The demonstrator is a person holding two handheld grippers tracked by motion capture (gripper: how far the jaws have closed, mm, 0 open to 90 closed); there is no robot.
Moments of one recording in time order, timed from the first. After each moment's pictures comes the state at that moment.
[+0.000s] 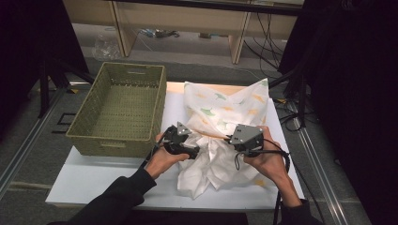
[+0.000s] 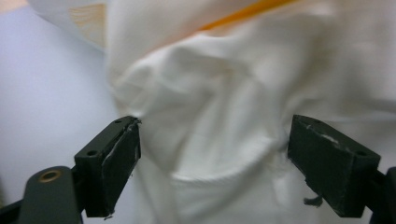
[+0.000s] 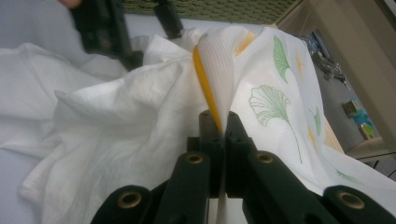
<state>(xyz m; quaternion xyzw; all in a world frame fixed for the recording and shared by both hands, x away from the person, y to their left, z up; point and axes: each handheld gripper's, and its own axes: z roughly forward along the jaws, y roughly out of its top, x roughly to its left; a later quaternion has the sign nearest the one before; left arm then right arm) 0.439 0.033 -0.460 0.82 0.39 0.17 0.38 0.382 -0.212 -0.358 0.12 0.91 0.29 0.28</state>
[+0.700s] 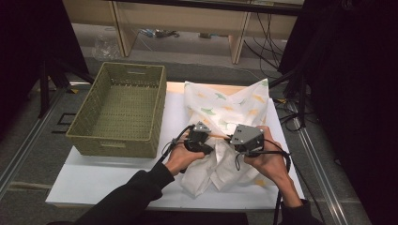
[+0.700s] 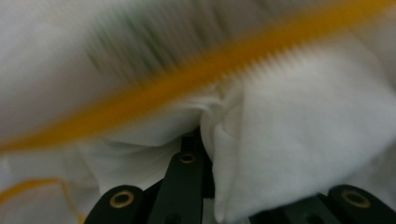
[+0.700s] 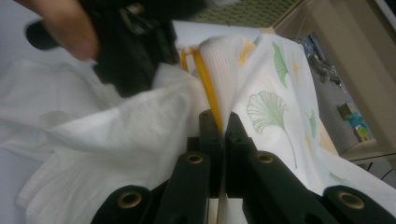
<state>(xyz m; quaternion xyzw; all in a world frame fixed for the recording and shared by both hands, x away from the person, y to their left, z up) 0.441 -0.031 -0.444 0.80 0.34 0.04 0.48 0.379 -0.214 -0.350 0.10 0.91 0.28 0.29</state>
